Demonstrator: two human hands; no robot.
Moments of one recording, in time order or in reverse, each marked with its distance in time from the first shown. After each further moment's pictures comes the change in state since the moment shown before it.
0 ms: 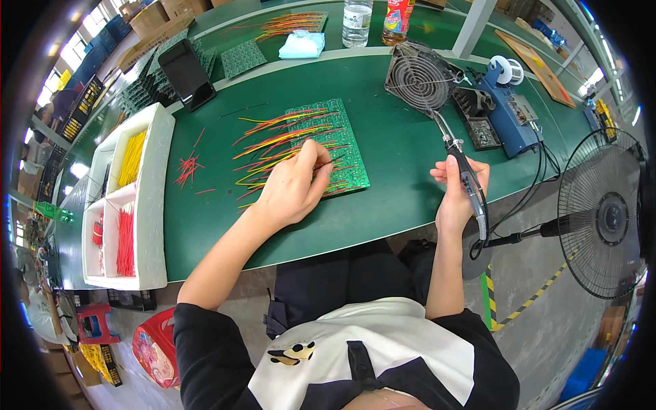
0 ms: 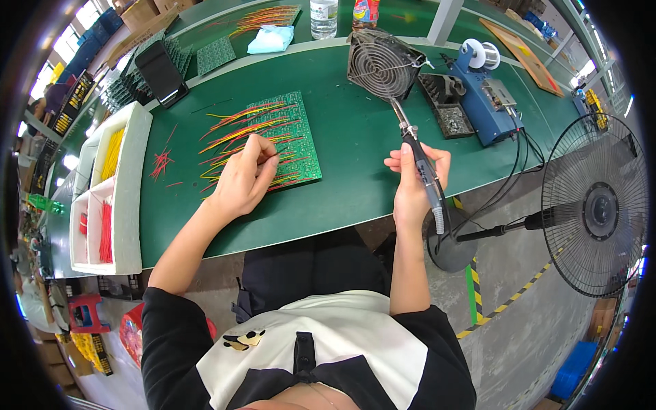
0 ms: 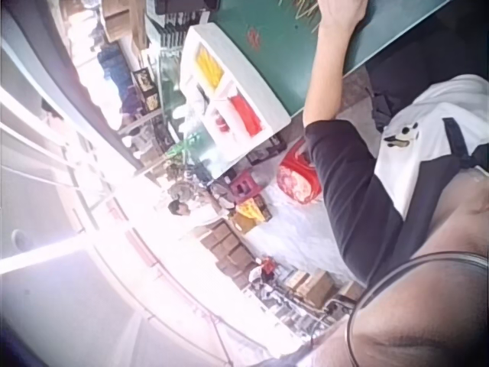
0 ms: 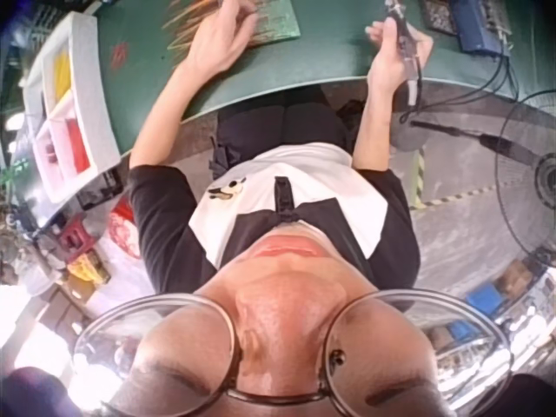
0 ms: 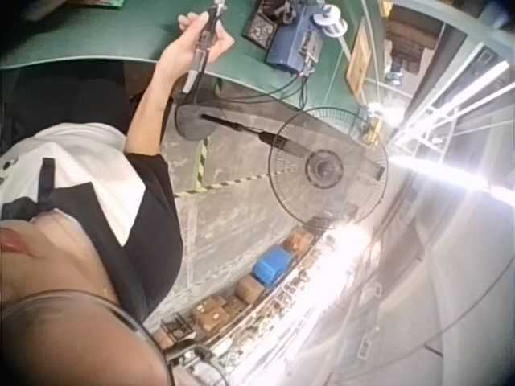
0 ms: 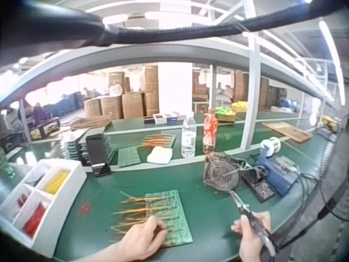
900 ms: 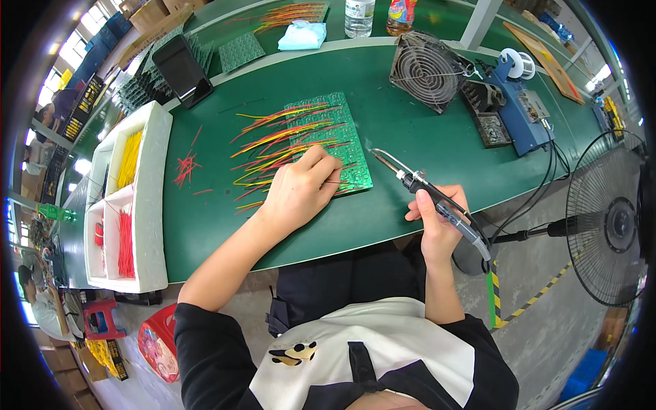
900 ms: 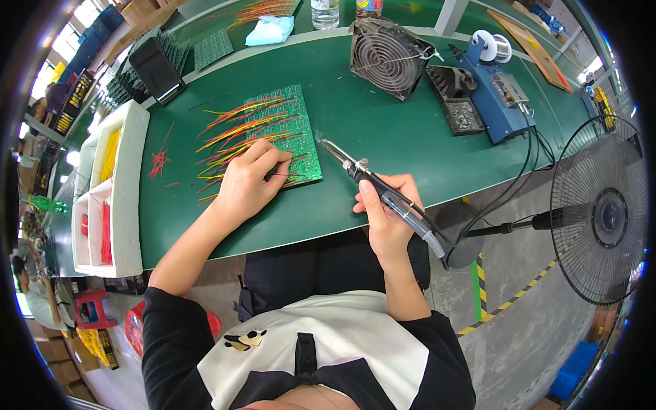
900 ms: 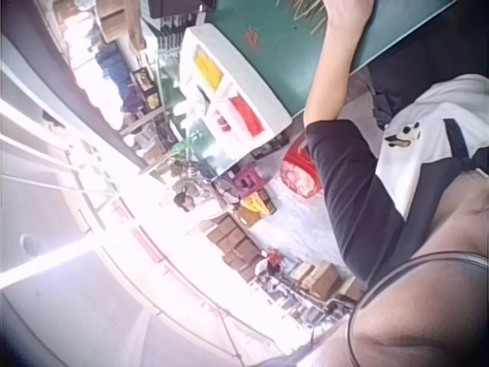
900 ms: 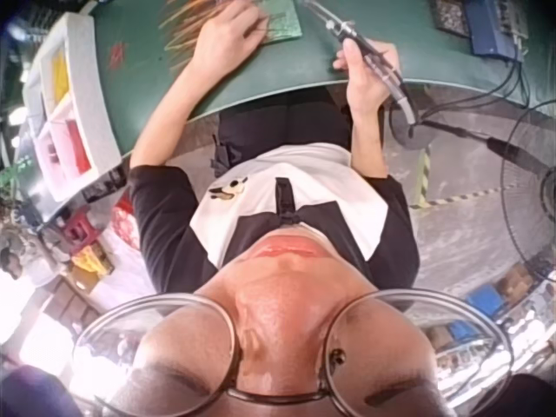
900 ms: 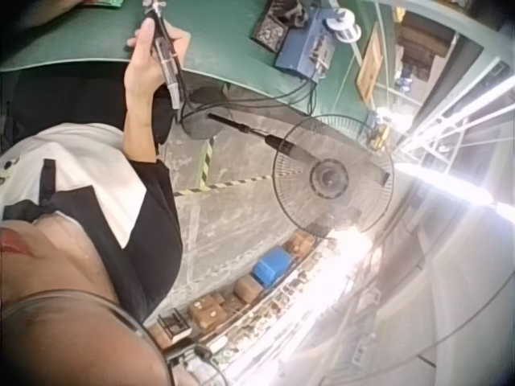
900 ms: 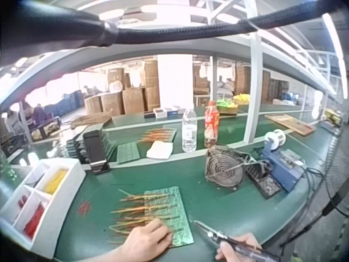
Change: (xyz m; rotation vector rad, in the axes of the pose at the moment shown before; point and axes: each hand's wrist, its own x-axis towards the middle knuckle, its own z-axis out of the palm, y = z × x) left_hand -0.003 -0.007 0.019 0.277 0.057 0.044; right_hand -0.048 -0.016 0.006 0.055 -0.227 0.164
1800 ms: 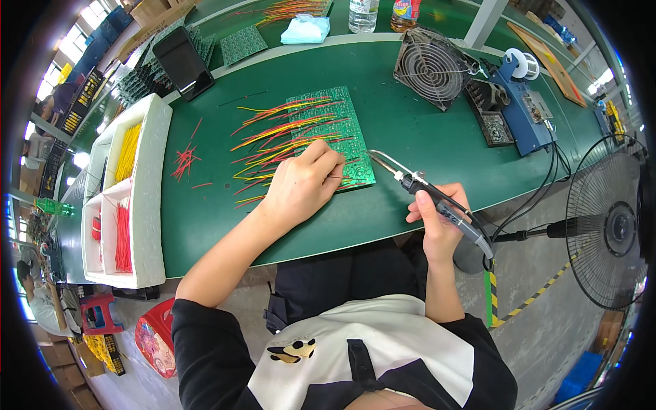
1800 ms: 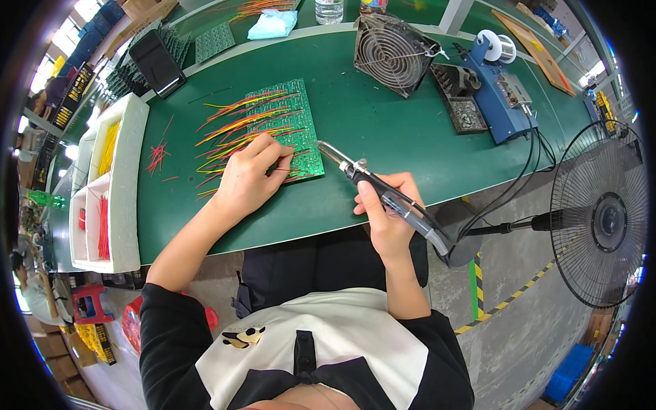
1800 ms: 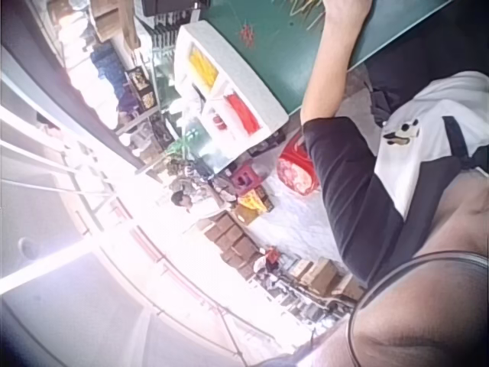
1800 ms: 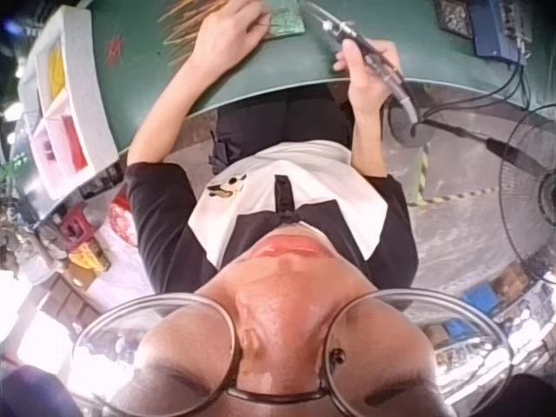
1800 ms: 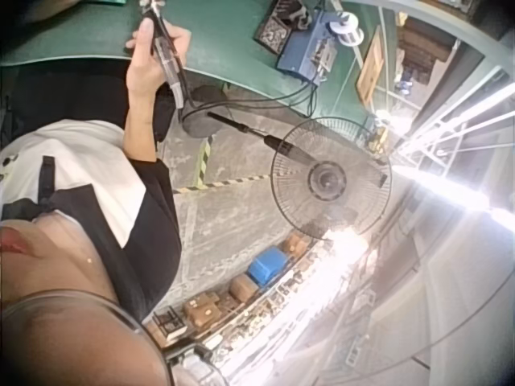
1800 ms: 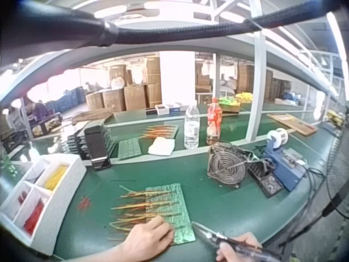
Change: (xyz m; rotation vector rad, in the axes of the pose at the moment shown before) left_hand 0.000 0.000 0.001 -0.007 0.013 0.000; right_hand -0.002 0.000 -0.001 0.014 -0.045 0.019
